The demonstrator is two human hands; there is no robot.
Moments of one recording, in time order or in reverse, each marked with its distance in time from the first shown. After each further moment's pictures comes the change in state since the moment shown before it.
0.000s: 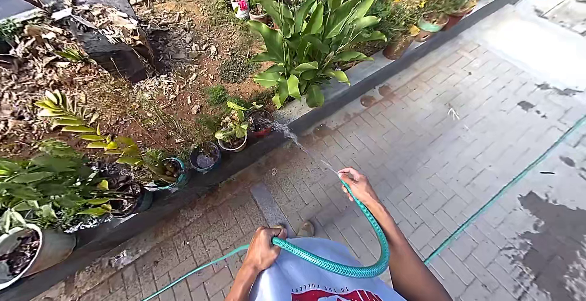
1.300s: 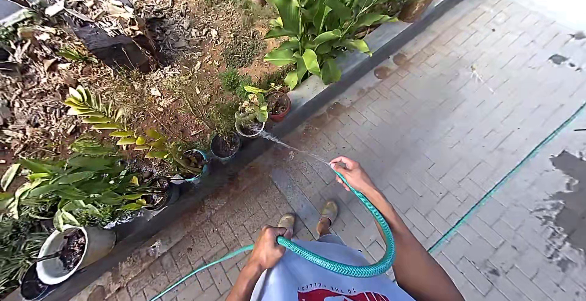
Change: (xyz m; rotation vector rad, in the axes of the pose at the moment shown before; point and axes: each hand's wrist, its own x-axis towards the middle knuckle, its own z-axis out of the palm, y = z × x) left_hand -0.074 -0.068 -0.092 -0.025 -0.140 -0.057; right_hand -0.034 -0.023 0.145 0.015 -0.131 0.037
